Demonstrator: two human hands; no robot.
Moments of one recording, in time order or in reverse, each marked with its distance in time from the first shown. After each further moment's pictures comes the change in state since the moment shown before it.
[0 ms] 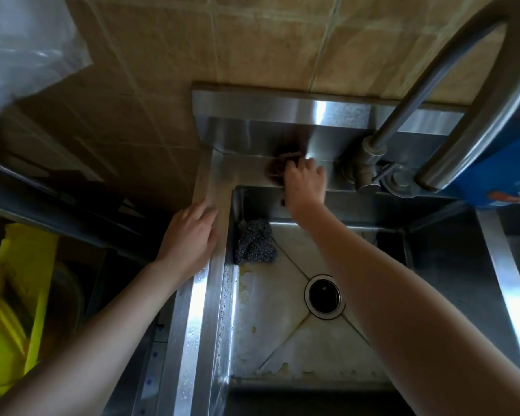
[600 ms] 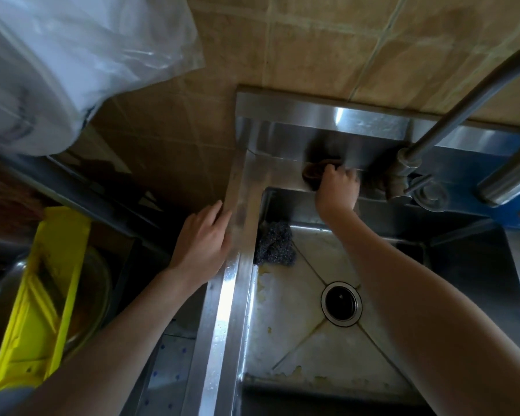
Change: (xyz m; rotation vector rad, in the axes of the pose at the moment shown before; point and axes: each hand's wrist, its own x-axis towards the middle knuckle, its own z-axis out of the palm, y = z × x) left_hand -0.031 -0.016 -0.009 -0.001 0.068 -0.054; right_hand 0.001 -0.004 -0.005 0.182 0.036 0.197
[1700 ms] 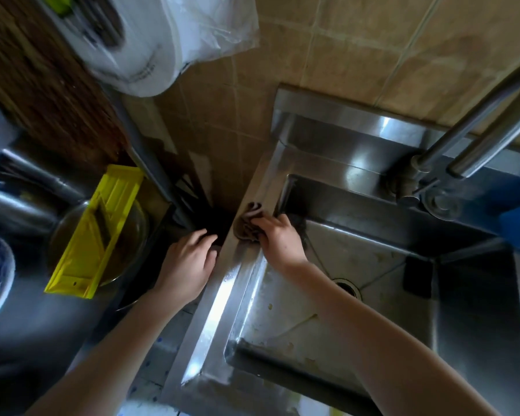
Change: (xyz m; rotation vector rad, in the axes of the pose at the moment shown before) left_hand -0.135 0.014 -0.006 -0.111 0.013 -0.339; right_hand -0.164 -0.049 0.014 0.524 -0.128 -0.730
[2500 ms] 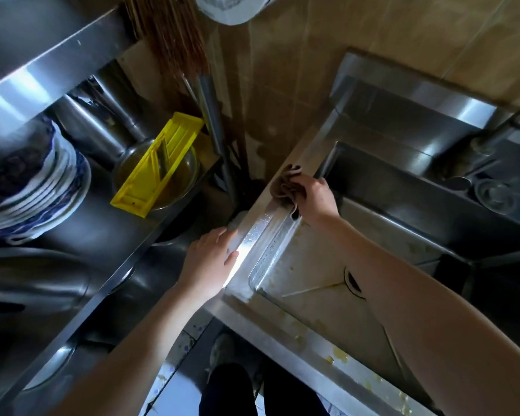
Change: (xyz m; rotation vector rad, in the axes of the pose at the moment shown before) left_hand -0.124 0.008 0.037 0.019 0.024 -0.179; right_hand -0.013 -0.007 -0.003 0.099 -0.040 0.065
